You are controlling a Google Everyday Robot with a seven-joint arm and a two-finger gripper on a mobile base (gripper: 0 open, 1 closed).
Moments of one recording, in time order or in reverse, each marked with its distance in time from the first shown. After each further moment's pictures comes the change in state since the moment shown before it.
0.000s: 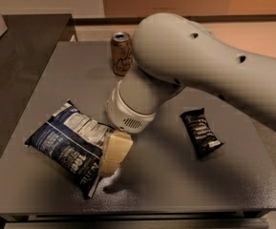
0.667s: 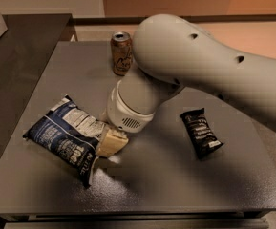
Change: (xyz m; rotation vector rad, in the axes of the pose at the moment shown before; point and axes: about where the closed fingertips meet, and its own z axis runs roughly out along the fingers) arm -0.002 -0.003 0.003 0.000 -0.017 0.015
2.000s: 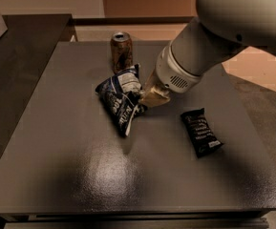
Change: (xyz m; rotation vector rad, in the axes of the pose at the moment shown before) arm 0.056 -0.075 -0.088 0.184 0.020 0.128
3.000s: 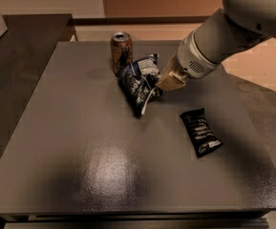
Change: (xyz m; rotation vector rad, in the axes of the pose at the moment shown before) arm 0.034 -0.062 -0.012 0.066 -0.043 0.099
